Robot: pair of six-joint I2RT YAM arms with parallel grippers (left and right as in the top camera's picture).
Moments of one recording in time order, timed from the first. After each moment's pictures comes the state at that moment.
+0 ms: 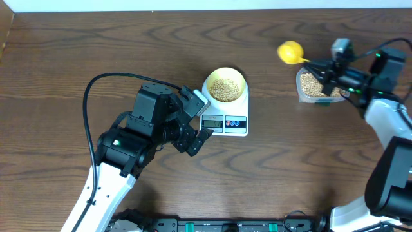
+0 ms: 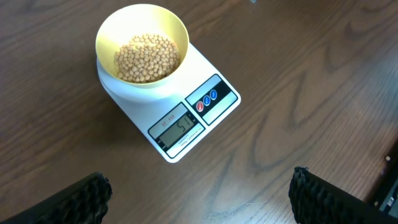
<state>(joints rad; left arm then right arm) -0.41 1.11 1.05 -0.81 0.34 0.26 -0.24 1.74 1.02 0.19 -1.22 -0.39</state>
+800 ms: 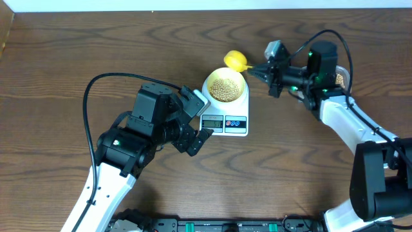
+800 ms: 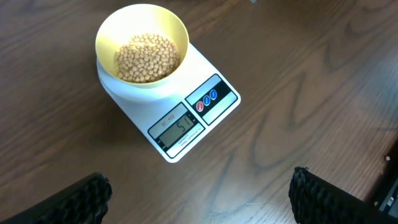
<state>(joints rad) -0.41 1.11 1.05 -0.81 0.34 0.26 0.14 1.74 1.02 0.20 -0.95 -0.36</state>
